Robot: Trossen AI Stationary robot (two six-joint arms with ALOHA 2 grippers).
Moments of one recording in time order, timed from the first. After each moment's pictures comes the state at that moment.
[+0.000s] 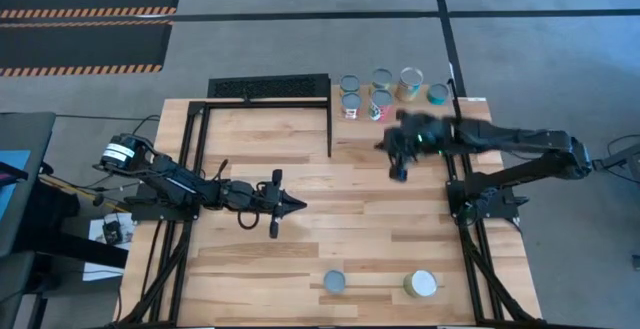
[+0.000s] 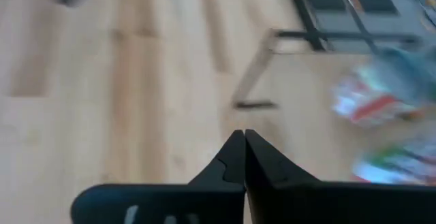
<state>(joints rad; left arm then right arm) -0.20 1.51 0.39 0.99 -0.19 -0.08 -0.17 1.11 1.08 -0.69 0.15 -0.14</state>
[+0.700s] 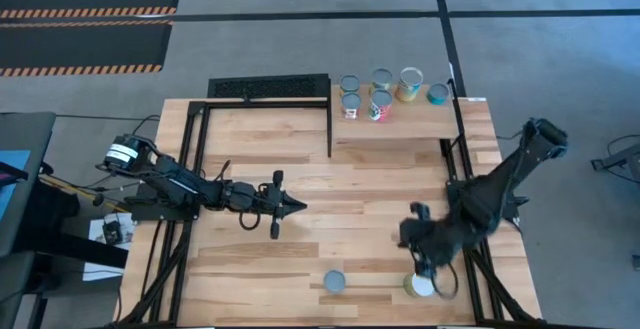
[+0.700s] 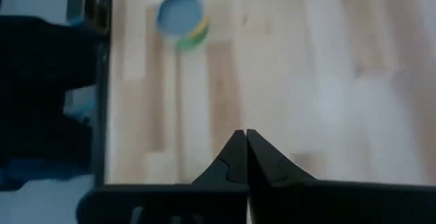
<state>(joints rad) -0.20 1.54 0.39 0.99 -0.19 -0.07 0.72 1.23 0.99 -0.75 0.28 0.76</state>
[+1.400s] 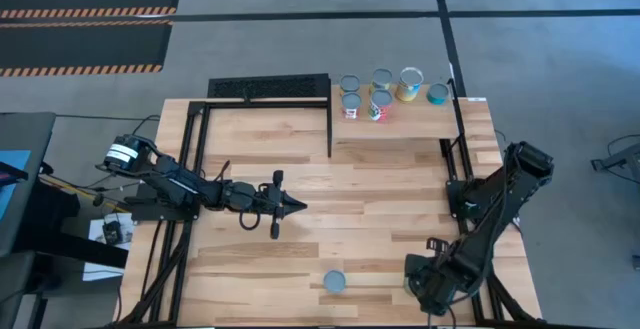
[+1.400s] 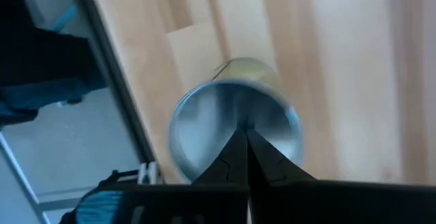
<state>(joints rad) -0.20 1.54 0.39 0.99 -0.19 -0.06 0.91 1.59 1.20 -0.98 -0.01 1.19</state>
